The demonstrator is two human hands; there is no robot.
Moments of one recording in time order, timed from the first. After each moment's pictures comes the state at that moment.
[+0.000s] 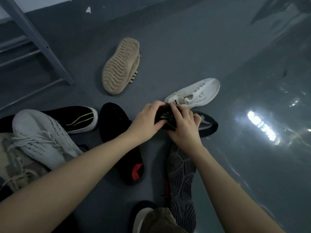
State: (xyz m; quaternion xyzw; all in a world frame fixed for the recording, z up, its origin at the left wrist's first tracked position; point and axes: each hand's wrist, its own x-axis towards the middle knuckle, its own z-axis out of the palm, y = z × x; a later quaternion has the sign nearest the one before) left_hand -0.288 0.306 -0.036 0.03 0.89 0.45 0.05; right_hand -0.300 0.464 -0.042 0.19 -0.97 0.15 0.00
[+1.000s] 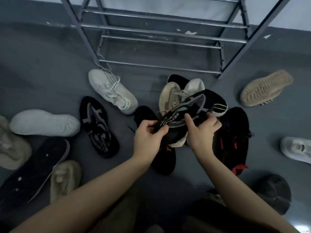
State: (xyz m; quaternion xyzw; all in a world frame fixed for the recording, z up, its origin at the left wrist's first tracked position) left_hand 0.031 0.141 0.023 -0.56 0.48 0.64 -0.20; right_hand -0.094 0.204 0.017 0.12 -0.87 0.43 -0.22
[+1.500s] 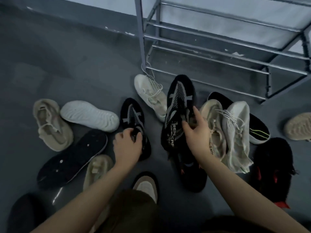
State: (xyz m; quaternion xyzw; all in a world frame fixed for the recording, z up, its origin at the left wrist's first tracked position) left_hand 0.173 0.065 -0.015 -0.69 0.60 0.38 -0.13; right_hand -0.022 0.109 0.008 0.34 -0.79 0.43 -0.28
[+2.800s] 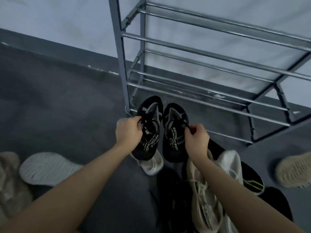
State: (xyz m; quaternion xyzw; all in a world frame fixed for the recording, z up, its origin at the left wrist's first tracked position) left_hand 0.065 -0.119 0.014 -0.55 0.78 0.25 -0.18; right_hand -0.106 -0.013 0.014 0.28 -0.84 0.42 -0.19
